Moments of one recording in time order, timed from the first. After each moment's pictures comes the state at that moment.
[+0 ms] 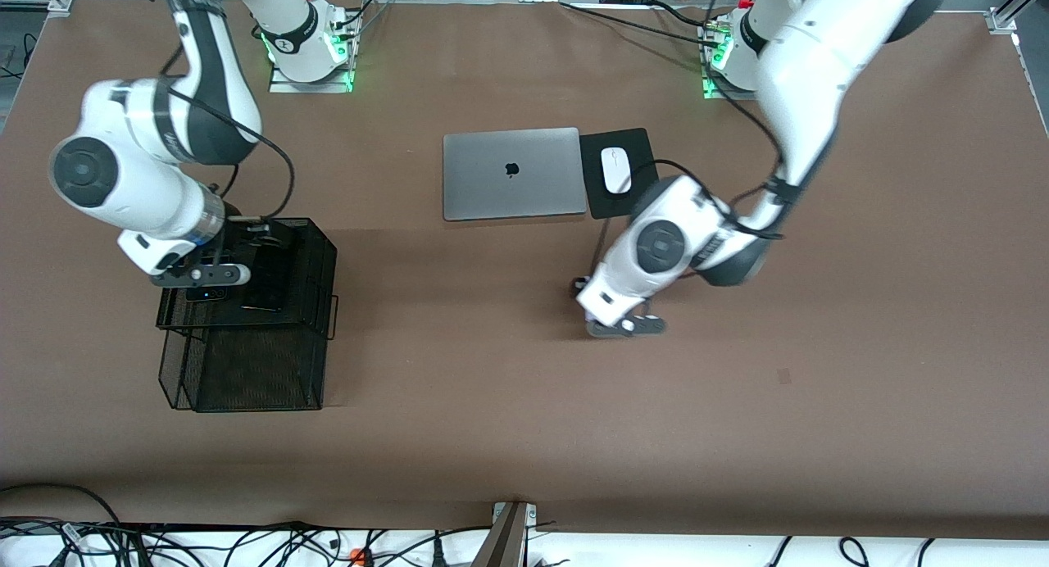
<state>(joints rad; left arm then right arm) -0.23 0.80 -0.43 -1.50 0.25 2.19 -0.78 0.65 0.23 -0.55 -1.83 0.13 1.85 0.00</state>
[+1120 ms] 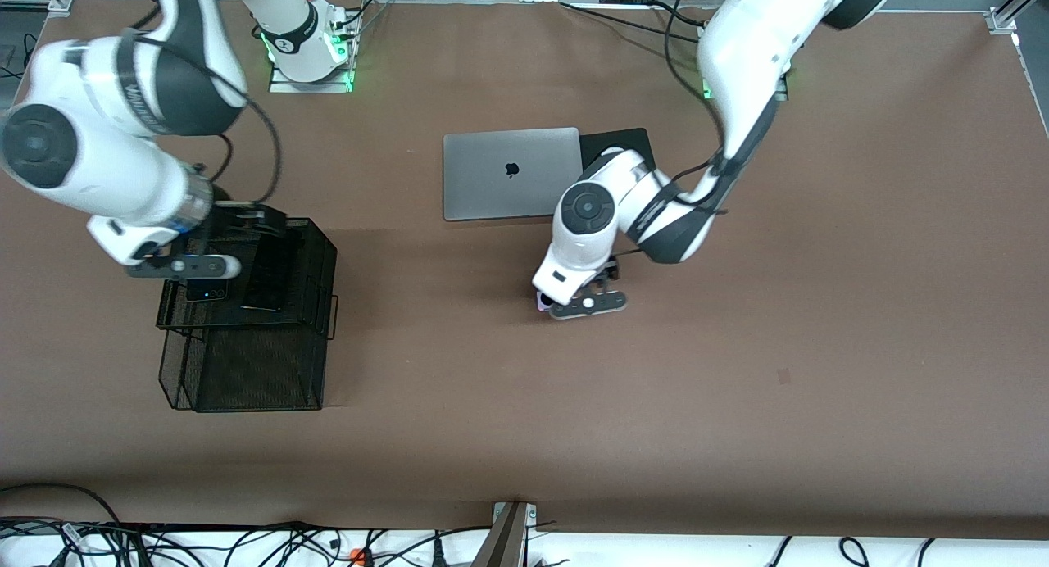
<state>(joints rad) -0.37 0.71 -0.30 -1.43 0.25 2.03 -0.95 0.65 0.27 -0.46 -1.64 0.13 1.72 0.17</state>
